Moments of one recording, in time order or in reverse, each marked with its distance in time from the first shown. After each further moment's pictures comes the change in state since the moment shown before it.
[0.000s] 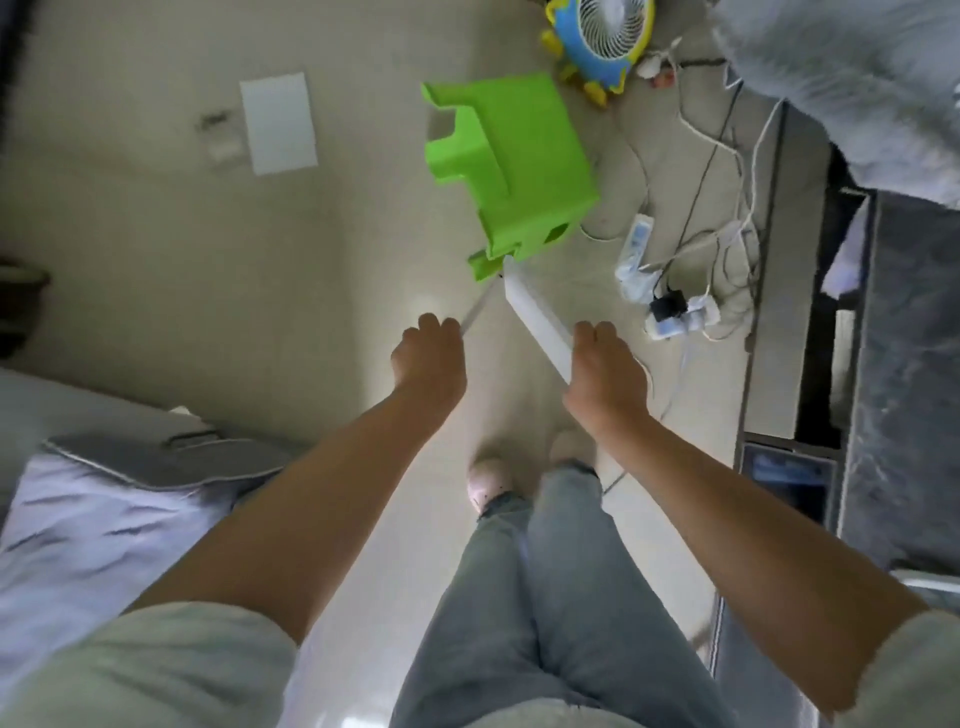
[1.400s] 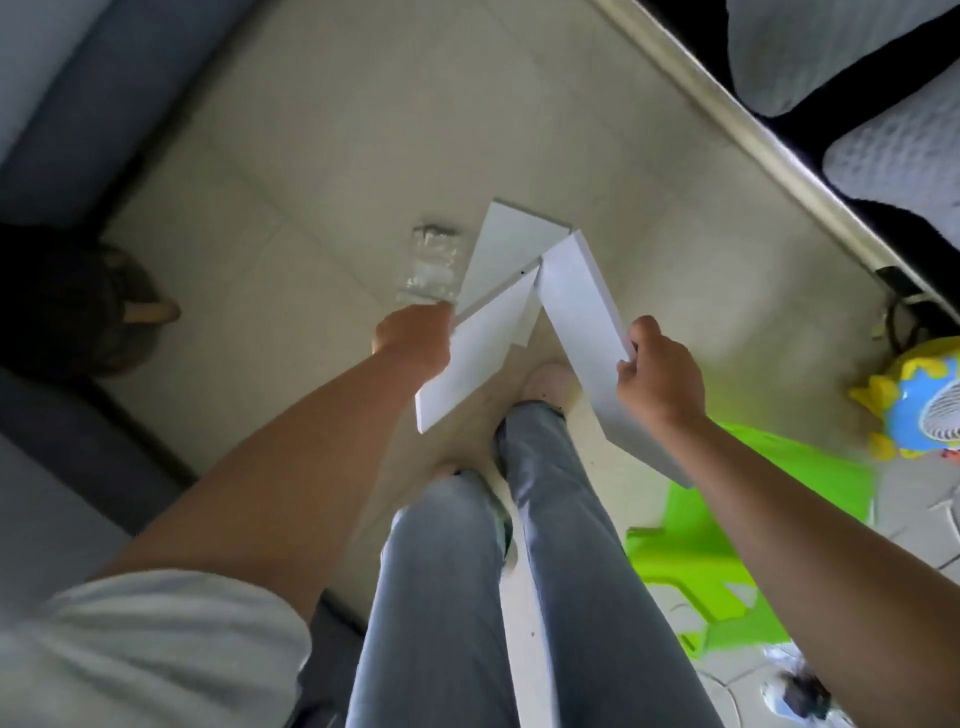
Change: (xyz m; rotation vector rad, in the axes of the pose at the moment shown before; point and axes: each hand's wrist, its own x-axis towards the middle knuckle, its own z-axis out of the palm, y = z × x) left_hand 0.558 -0.507 -0.198 -0.318 -0.203 -0.343; right_hand 0.619 -0.507 -0.108 -0.062 -0.152 -0.248
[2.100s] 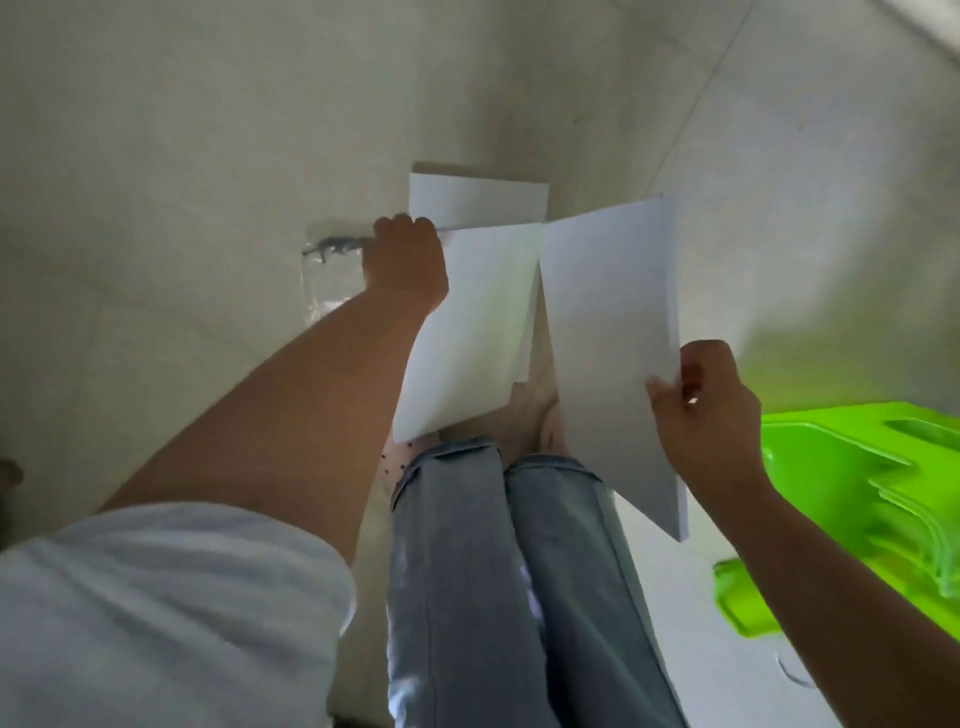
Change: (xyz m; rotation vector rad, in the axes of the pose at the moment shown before) left_hand 0.334 0.052 0.082 0.238 0.056 0.164; right_hand 0.172 0.045 0.148 0.515 0.176 0.396
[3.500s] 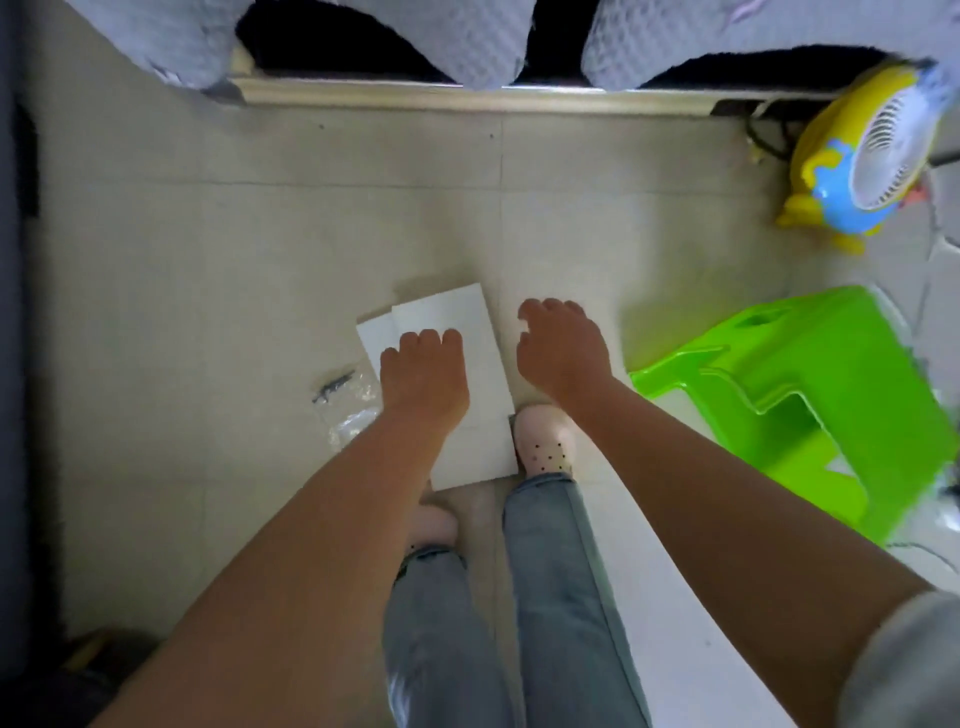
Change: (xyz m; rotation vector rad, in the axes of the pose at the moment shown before) left_hand -0.212 0.102 -0.160 0.391 0.066 0.371; right_hand -0.059 -0.068 -0.135 -0.224 0.003 -0.109
